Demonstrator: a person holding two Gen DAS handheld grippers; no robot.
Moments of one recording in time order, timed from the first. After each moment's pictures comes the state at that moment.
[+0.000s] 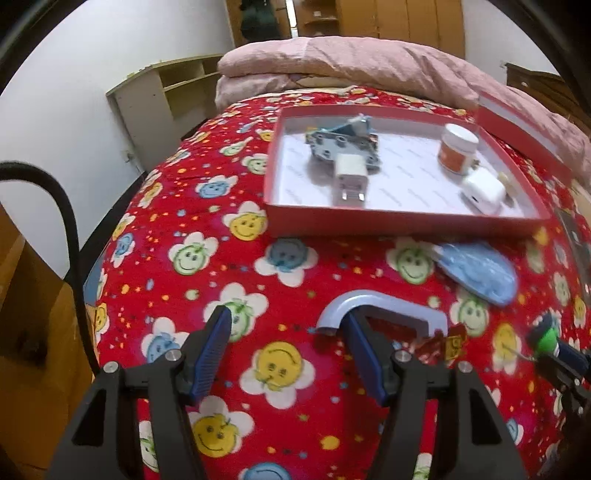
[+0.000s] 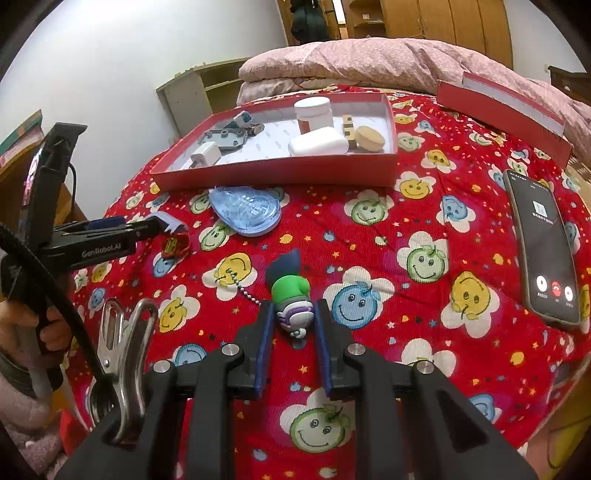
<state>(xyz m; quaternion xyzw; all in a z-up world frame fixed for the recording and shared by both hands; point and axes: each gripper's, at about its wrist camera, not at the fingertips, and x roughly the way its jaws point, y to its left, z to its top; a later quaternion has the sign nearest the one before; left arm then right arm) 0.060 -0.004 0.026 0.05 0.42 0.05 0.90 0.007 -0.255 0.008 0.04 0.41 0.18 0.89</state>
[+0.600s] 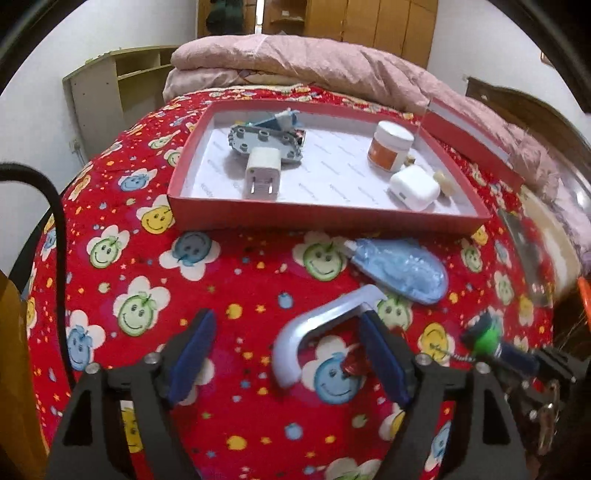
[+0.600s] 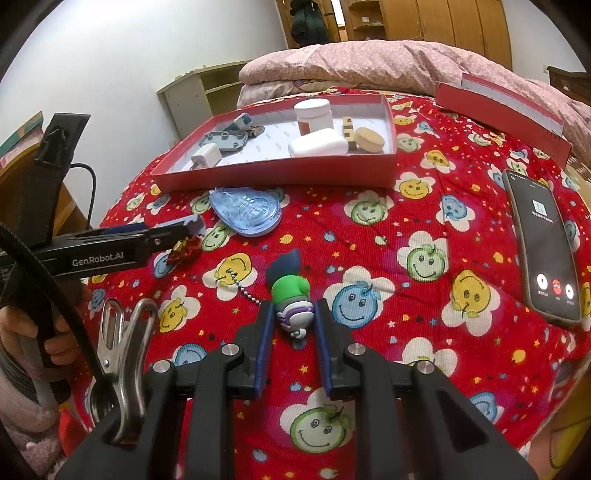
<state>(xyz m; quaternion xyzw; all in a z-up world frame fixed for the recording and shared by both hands) 0.058 -0.030 0.022 -0.02 0.43 -0.06 0.90 0.006 -0.256 0.006 0.04 0.41 0.18 0.90</state>
